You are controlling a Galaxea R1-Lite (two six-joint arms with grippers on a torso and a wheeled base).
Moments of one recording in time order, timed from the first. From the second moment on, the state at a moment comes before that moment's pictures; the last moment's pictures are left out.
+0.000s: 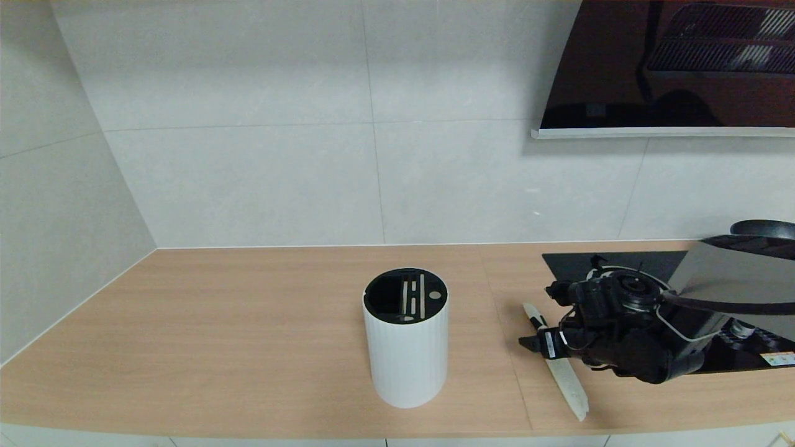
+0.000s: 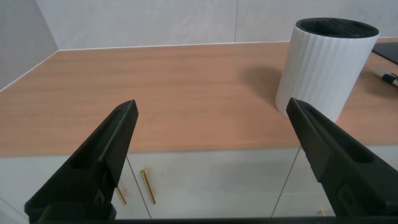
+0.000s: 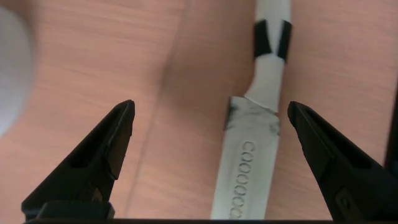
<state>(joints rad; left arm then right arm) 0.00 0.00 0.00 0.00 -0.02 0.01 0.27 2.31 -0.86 -0.72 0.02 0.08</state>
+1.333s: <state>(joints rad) 0.00 0.00 0.00 0.00 -0.02 0.01 0.25 2.40 -0.91 -0.71 -0.08 0.08</state>
